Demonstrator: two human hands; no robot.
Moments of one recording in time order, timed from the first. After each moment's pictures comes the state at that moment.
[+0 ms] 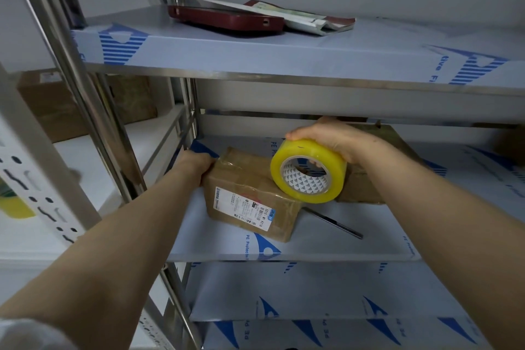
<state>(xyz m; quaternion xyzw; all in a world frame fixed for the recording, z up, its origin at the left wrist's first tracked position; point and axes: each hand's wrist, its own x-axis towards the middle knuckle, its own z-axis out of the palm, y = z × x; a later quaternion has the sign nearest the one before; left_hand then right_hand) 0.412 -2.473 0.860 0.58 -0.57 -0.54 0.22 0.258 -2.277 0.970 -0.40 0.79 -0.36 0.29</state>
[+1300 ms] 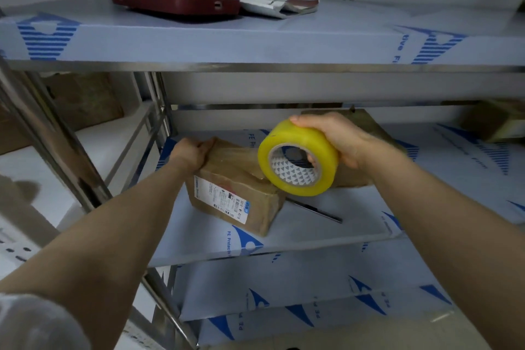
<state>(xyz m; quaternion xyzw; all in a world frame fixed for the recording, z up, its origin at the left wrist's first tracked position) 0.374 -2.477 0.849 0.46 -0.82 -0.31 0.17 0.239 -2.233 0.959 -0.32 0.74 -0.50 0.32</state>
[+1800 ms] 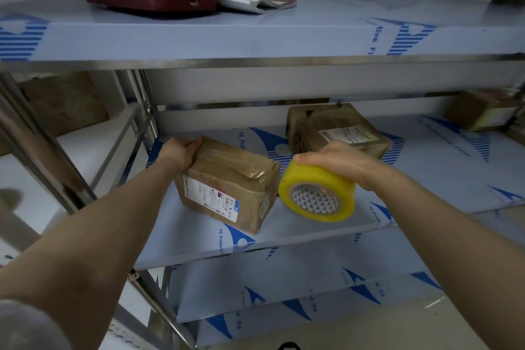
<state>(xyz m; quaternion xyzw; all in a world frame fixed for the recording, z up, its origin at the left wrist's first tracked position) 0.375 -2.468 0.856 0.45 -0.82 -0.31 0.16 0.236 -2.189 0.932 -0.33 0.86 -0.31 0.25</state>
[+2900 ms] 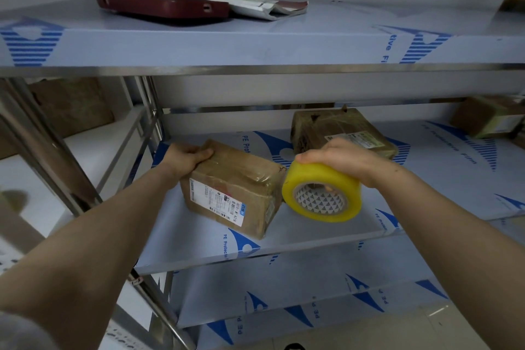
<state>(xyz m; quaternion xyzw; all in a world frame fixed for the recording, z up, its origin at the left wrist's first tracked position) 0.386 -2.473 0.852 0.43 -0.74 -0.48 0.17 0.239 -2.201 0.947 -0.33 0.85 -0.32 0.26</state>
